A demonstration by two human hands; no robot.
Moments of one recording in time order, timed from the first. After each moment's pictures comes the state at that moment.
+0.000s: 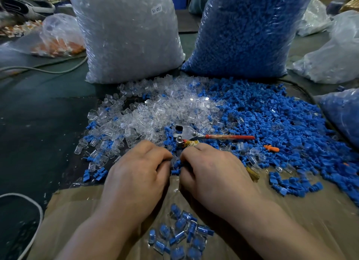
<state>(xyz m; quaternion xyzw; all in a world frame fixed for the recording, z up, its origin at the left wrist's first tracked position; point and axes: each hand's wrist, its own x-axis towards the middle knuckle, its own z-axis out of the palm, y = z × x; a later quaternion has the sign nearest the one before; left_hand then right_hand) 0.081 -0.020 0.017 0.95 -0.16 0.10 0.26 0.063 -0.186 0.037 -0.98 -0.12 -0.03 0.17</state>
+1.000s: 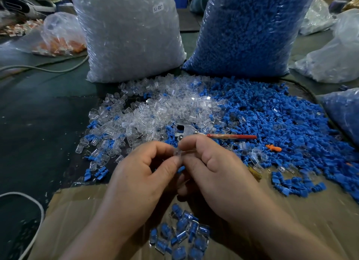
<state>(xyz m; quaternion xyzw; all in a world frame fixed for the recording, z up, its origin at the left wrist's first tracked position) 0.068 -0.025 0.027 0.82 -0.09 0.00 0.57 0.052 -0.186 0.041 -0.81 -0.06 0.05 0.58</state>
